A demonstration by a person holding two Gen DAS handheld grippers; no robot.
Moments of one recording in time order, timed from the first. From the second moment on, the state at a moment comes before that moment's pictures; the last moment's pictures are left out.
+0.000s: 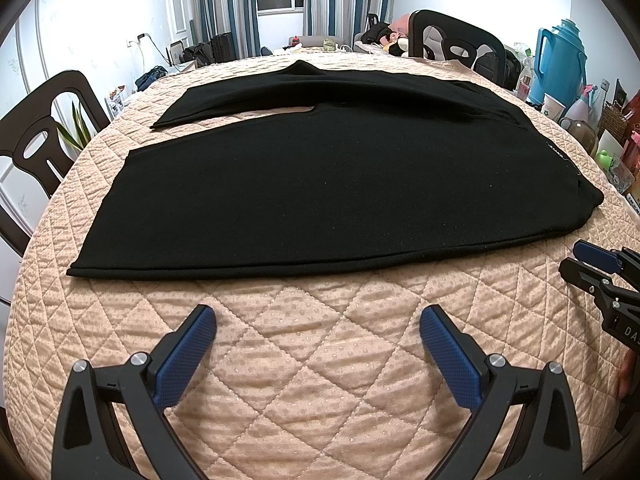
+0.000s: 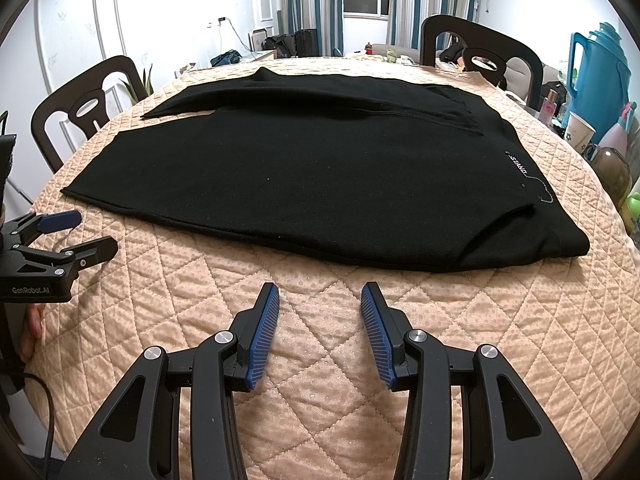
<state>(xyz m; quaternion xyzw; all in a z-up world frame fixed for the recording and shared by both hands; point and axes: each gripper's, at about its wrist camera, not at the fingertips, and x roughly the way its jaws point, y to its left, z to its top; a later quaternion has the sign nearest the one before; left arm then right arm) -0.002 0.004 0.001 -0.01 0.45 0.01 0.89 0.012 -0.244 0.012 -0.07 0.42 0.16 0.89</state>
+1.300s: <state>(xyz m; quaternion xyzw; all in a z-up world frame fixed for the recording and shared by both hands) -0.003 0.004 0.000 -0.01 0.45 0.01 0.90 0.013 -0.243 0.011 -0.06 0.42 0.18 0.89</state>
